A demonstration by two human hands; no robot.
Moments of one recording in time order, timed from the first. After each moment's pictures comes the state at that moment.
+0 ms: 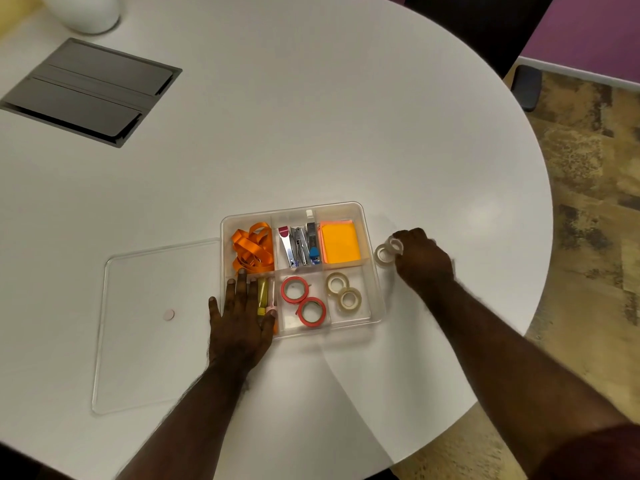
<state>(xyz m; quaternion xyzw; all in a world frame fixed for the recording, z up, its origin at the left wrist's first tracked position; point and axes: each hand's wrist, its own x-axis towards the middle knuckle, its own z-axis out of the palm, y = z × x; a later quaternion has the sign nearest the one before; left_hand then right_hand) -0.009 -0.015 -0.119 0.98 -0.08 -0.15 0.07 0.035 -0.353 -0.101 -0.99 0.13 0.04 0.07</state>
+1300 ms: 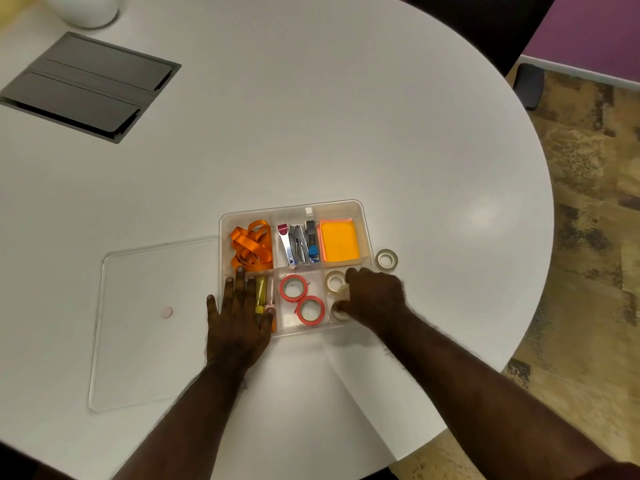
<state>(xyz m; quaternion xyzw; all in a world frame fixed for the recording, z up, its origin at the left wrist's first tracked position) -0.012 -0.011 -0.126 0.99 -0.09 -0.12 0.07 0.007 -0.264 -0.082 -0.98 0.00 0.21 0.06</state>
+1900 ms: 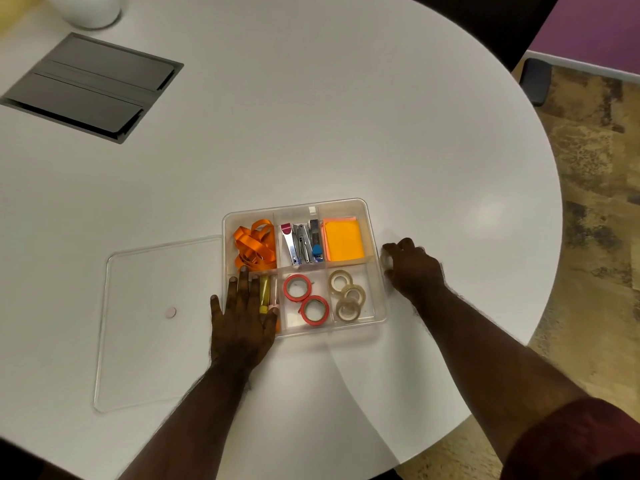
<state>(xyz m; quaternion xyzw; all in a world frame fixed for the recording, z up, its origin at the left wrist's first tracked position) -0.011 -0.011 -0.129 0.99 -0.09 -0.12 0.07 0.031 -0.343 -0.122 -0.99 0.06 0.15 0.01</state>
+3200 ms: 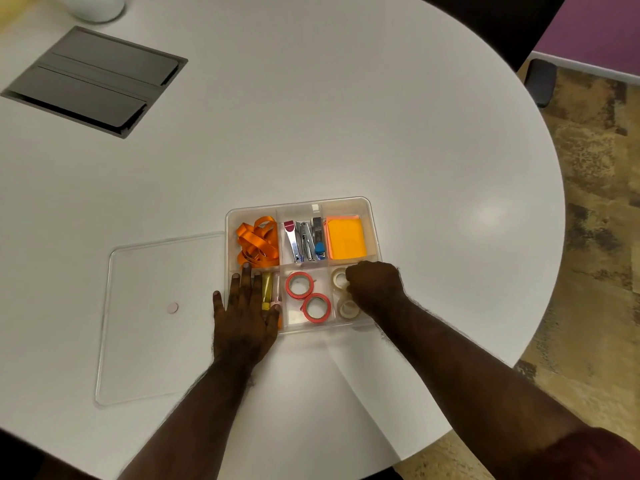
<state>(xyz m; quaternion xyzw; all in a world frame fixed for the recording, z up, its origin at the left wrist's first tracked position) -0.012 -0.013 -0.128 0.99 -0.08 -0.11 0.08 0.025 -0.263 -0.098 -0.98 -0.08 0.20 -0.02</state>
